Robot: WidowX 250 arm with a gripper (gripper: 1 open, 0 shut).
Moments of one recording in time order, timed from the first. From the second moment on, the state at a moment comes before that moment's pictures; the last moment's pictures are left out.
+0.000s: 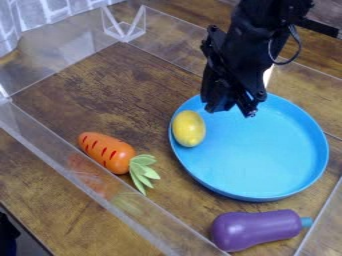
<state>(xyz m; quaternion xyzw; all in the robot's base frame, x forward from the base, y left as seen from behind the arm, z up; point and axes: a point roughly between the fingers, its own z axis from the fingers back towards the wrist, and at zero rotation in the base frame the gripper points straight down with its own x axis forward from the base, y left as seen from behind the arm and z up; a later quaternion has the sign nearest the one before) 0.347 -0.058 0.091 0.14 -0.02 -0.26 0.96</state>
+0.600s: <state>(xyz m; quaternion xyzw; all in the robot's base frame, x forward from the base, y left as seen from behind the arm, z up) 0.344 -0.060 0.082 0.13 -0.03 -0.26 0.96</state>
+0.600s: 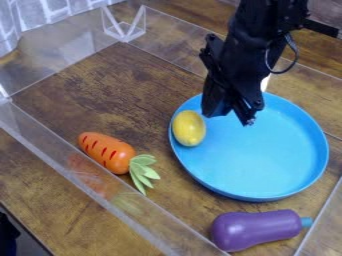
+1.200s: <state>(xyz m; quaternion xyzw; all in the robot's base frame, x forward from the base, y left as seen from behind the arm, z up) 0.343 -0.061 0.086 0.12 -0.04 -0.27 0.95</state>
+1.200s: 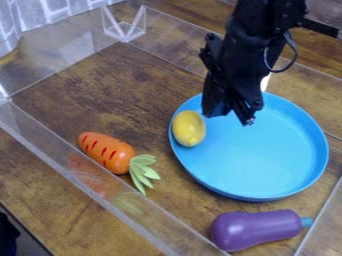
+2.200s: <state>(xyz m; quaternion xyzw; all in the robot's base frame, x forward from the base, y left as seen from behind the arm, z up) 0.342 -0.065 0.078 0.11 -0.05 -0.28 0.95</state>
